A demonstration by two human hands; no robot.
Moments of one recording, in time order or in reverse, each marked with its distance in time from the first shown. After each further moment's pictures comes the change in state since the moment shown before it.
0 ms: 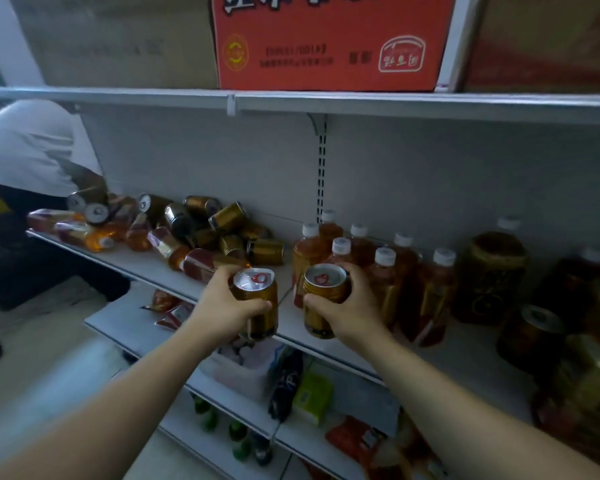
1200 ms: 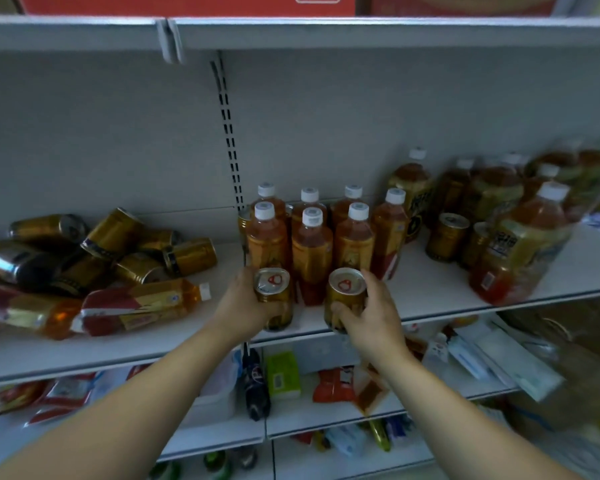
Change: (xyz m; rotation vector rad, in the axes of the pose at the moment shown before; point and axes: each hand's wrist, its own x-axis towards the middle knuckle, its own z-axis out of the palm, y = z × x) left_hand 0.107 -0.042 0.041 0.141 -0.622 0.332; right_hand -0.034 0.048 0.052 -0.514 0.616 0.384
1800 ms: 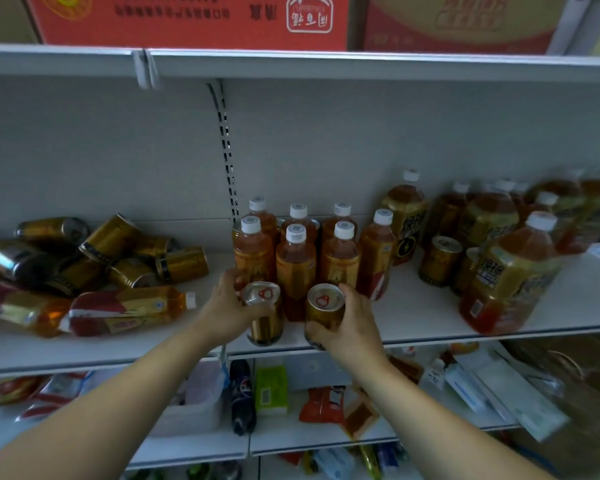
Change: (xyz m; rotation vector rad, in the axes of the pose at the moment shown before) left_hand 0.009 0.007 0.005 -0.030 0.037 -0.096; right_hand 0.018 0.008 -0.011 -0.060 -0.153 -0.066
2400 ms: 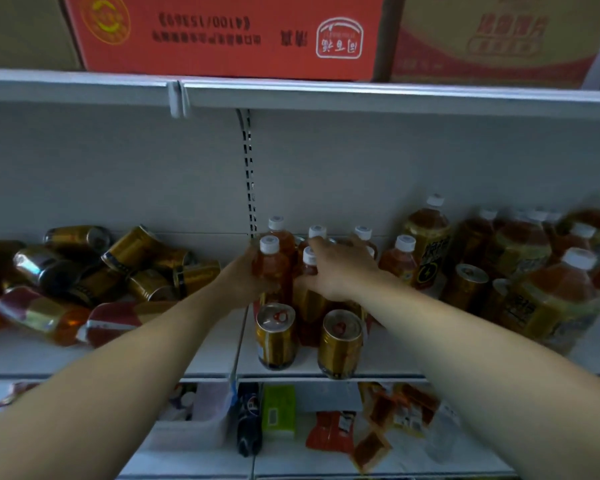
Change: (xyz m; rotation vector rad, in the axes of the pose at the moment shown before) left_hand 0.054 0.042 -0.035 0.009 -0.088 0.146; right_hand 0.092 -0.111 -0.043 -0.766 -0.178 -0.352
